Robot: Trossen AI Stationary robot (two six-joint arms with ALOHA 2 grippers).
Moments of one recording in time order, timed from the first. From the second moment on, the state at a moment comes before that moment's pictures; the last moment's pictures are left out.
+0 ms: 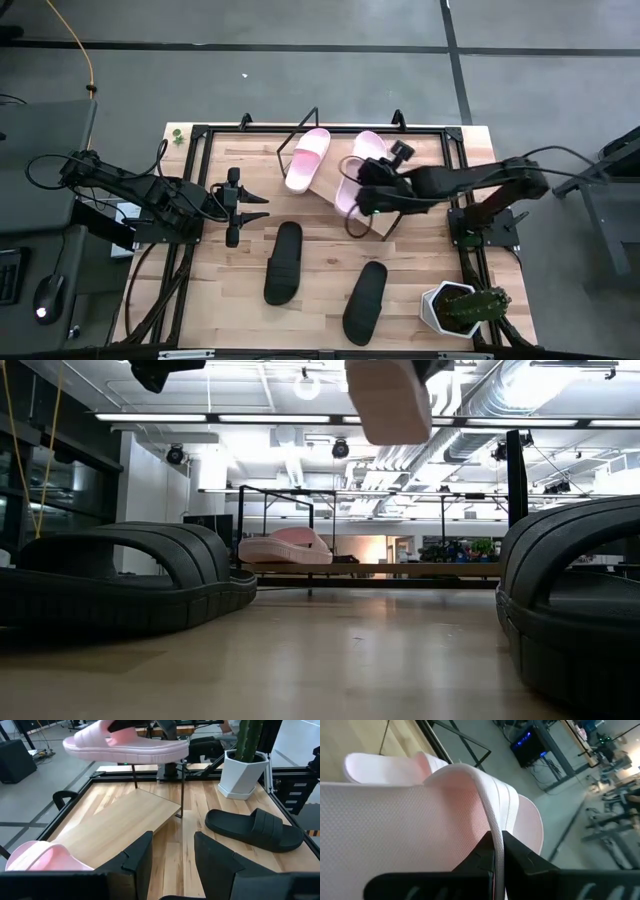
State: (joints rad) left arm -0.21 0.77 0.68 -0.24 -0.41 -0.06; right arm 0.16 1.54 1.53 -1.11 0.99 0.34
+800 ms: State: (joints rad) left arm -0.21 0.77 0.68 -0.24 -0.44 -0.06; right arm 0.01 1.42 0.97 -0.31 0.86 0.17
